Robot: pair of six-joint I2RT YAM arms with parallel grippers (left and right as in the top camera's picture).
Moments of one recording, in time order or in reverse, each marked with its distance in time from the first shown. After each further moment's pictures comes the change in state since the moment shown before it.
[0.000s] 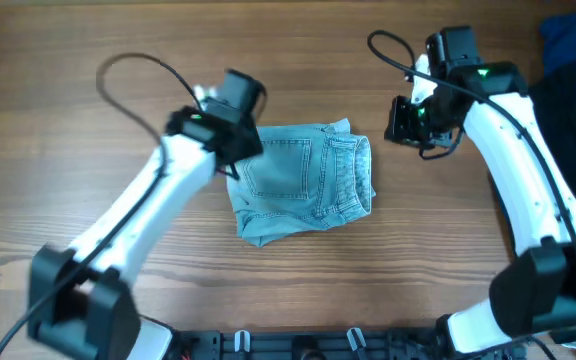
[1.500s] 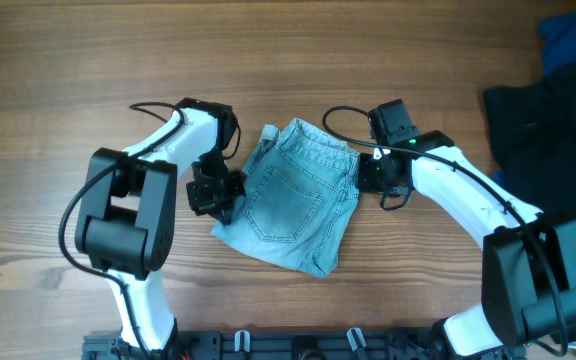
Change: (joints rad) left arm 0.138 0.406 0.007 -0.430 0.338 0.207; right arm 0.171 -0.004 -0.504 0.497 0.201 0.182
